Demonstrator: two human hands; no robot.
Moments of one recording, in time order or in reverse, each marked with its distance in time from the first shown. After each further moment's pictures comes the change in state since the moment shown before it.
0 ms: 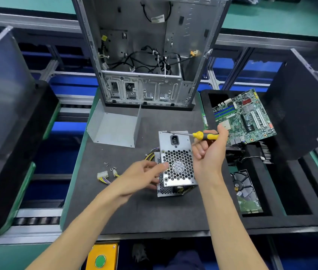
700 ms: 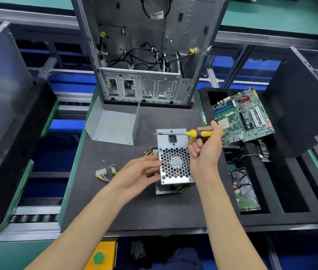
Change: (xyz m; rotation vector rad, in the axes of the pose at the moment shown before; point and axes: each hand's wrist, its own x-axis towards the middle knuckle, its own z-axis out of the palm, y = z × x) left_hand 0.015 -0.011 -0.001 -0.651 -0.221 0.018; right_hand 0.001 0.003 0.003 -0.076 -0.021 -0.014
